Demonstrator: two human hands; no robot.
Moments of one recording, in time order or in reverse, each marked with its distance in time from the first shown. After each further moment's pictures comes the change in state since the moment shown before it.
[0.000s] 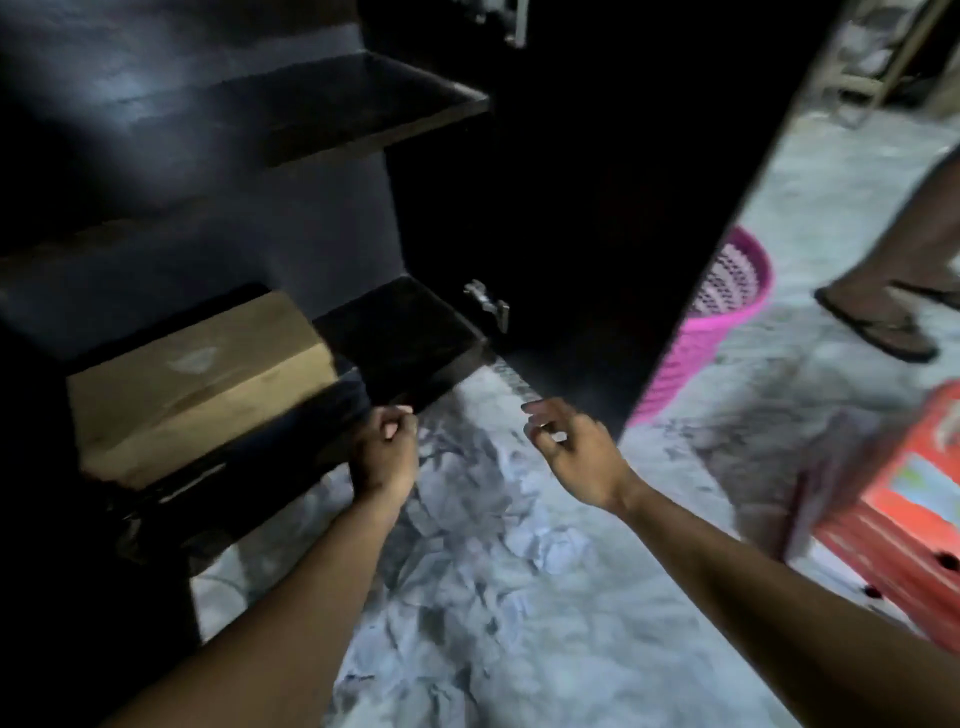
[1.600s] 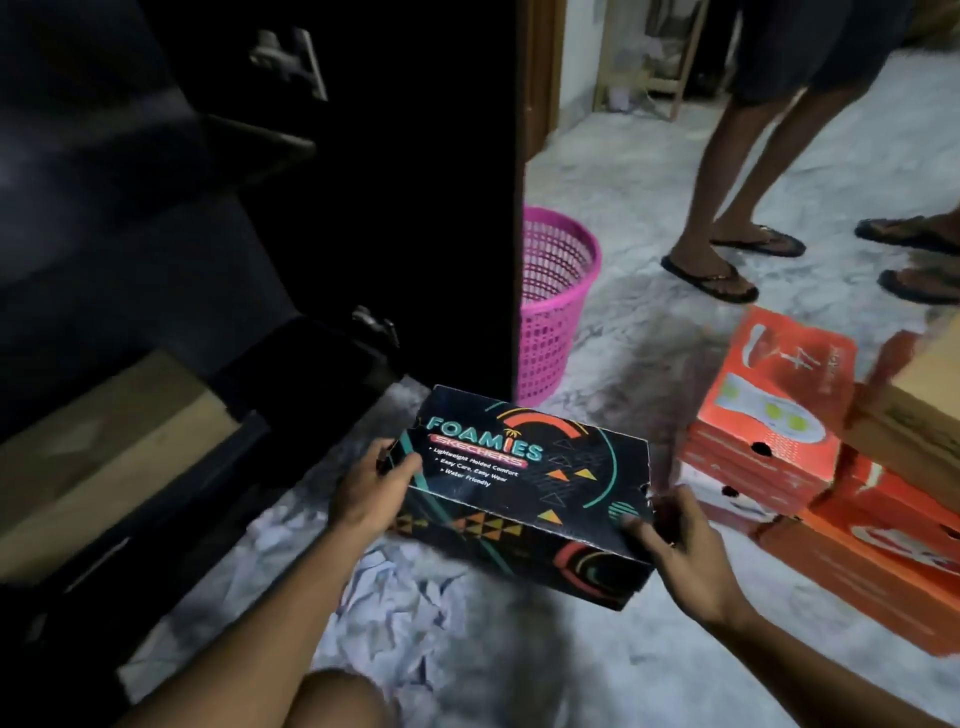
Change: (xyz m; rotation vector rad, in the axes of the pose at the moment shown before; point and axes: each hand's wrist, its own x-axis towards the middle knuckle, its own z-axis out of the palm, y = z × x) left_hand -0.115 0.051 0.037 0.409 -0.431 0.137; right_hand -0.235 0.082 -0.086 0.147 0.508 0.451
